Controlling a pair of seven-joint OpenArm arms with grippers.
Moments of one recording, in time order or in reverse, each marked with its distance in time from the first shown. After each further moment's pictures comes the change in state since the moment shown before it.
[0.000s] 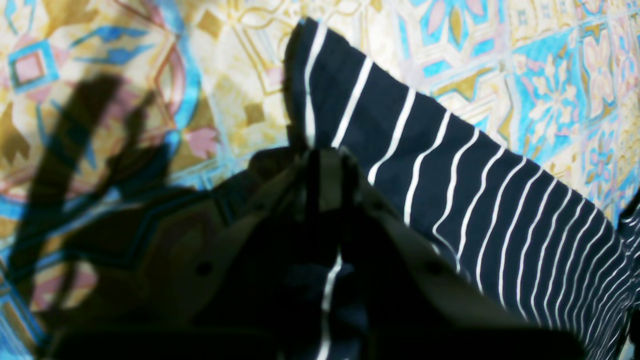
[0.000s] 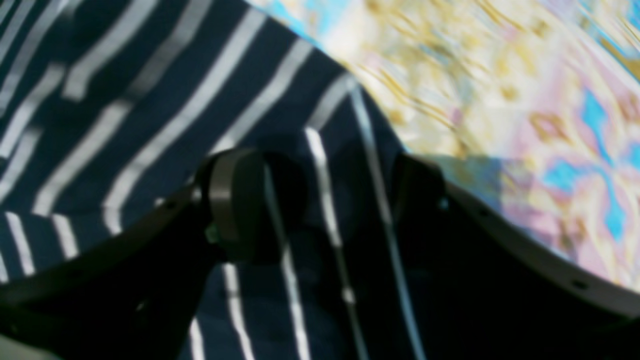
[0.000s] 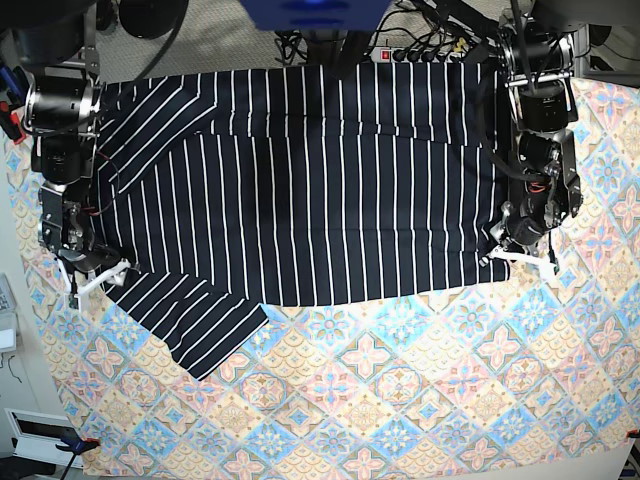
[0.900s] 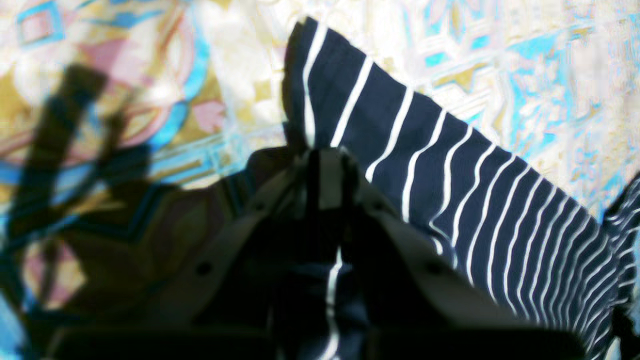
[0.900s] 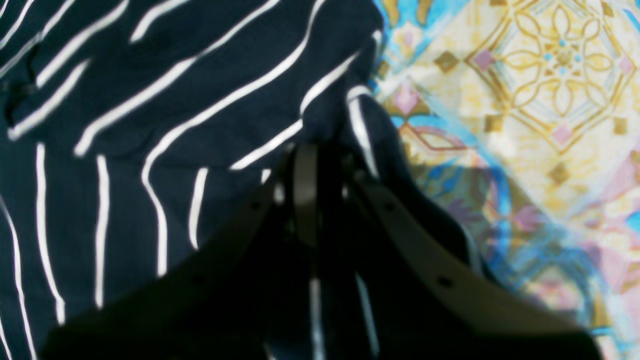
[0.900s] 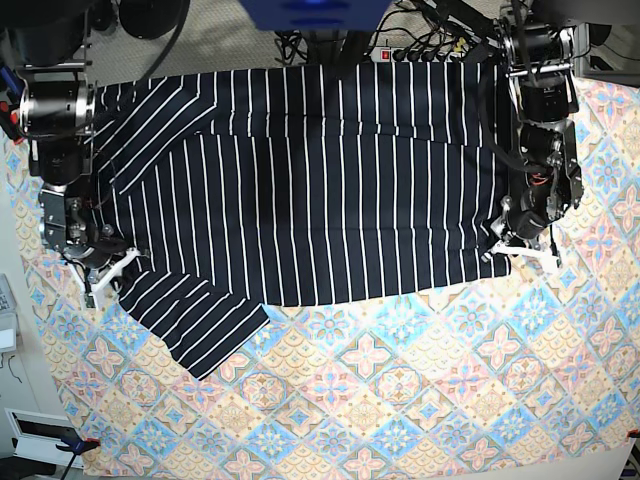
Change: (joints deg) left arm 3.7 -0.2 -0.1 5.3 -3.9 0.4 0.4; right arm 0.3 1.9 -8.3 -0.9 -0.1 8.2 2.9
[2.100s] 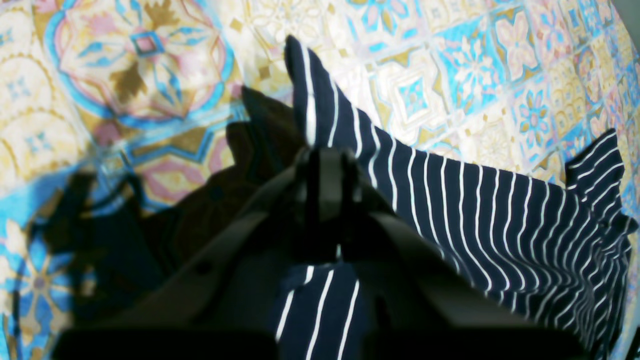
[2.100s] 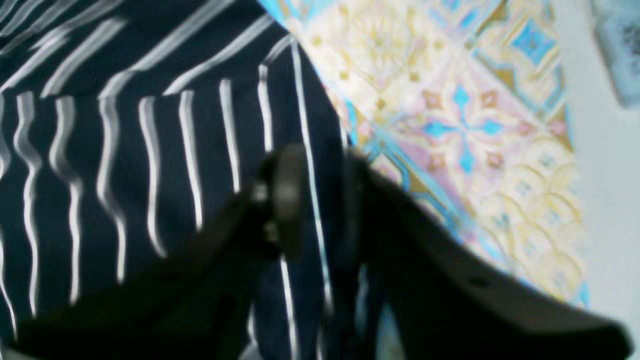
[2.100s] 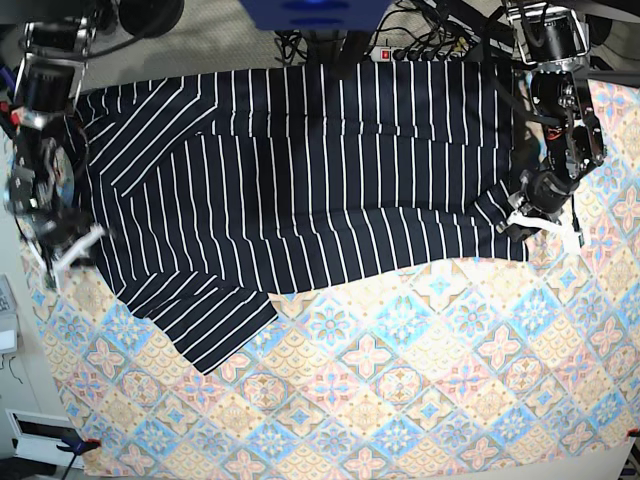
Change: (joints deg) left arm 14.6 0.5 -6.3 25.0 0.0 -0.3 5.7; right arm -19.6 1.1 18.3 35.6 -0.2 -0.3 -15.1
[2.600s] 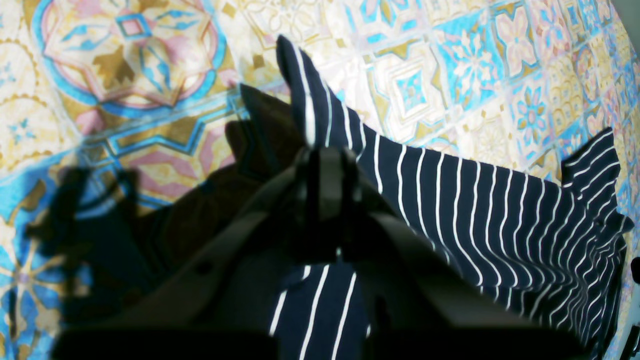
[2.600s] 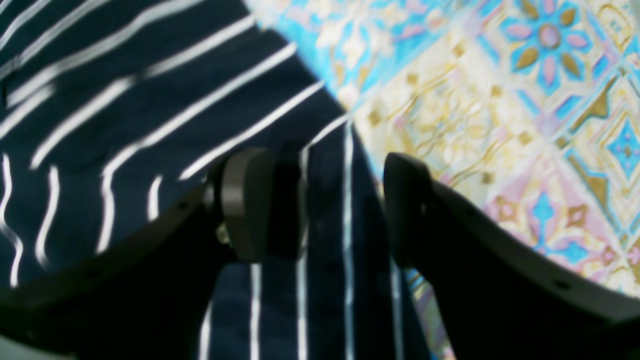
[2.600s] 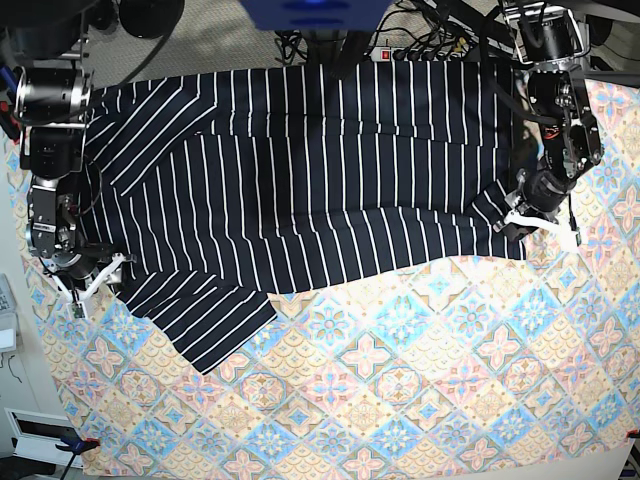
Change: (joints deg) left arm 0.0 0.8 -0.1 0.0 0.1 0.0 0.2; right arm 16.9 0.0 -12.7 -27.9 -7.8 0.3 14.1
